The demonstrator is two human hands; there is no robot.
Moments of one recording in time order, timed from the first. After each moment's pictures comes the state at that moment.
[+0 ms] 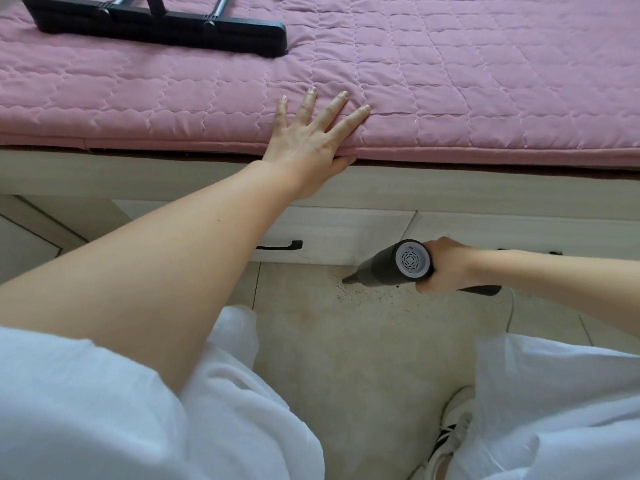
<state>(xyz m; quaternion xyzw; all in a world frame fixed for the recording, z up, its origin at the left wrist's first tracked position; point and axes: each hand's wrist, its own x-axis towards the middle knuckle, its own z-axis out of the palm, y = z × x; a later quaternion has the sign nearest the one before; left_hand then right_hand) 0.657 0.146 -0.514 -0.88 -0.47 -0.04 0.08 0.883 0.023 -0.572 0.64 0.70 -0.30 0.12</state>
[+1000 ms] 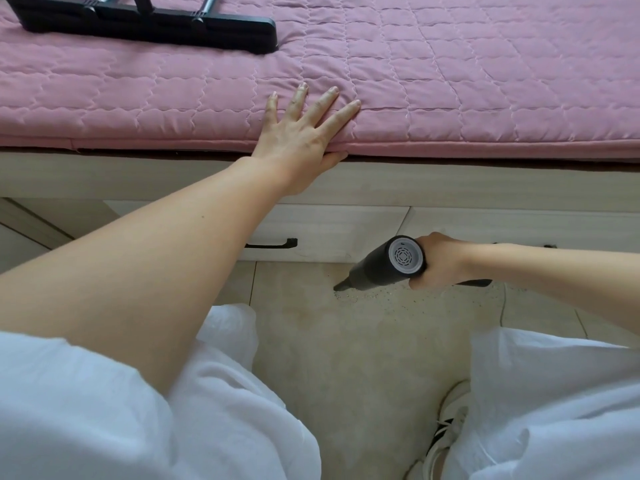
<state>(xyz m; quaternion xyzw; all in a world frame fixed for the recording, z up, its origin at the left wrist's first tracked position) 0.657 0.148 -0.513 -0.88 -0.47 -0.05 0.08 0.882 0.024 -0.573 0.64 0.70 -0.30 0.13</state>
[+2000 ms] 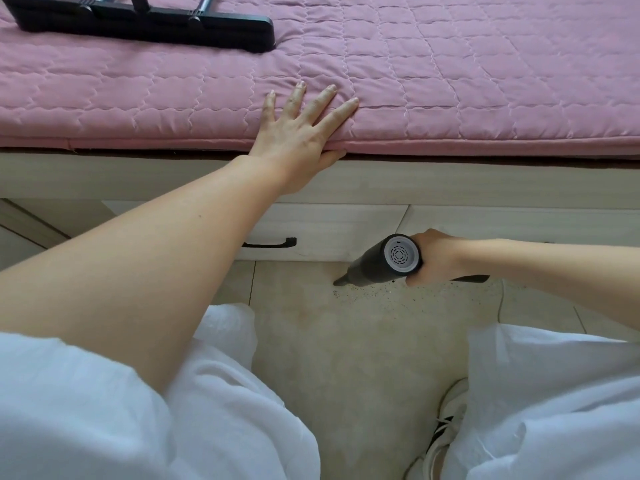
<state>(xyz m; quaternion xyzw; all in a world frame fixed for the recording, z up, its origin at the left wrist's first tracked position) 0.655 0.149 -0.514 -0.88 -0.46 -0.05 0.08 0.879 0.028 -0.575 0.64 0.69 -0.30 0.13</state>
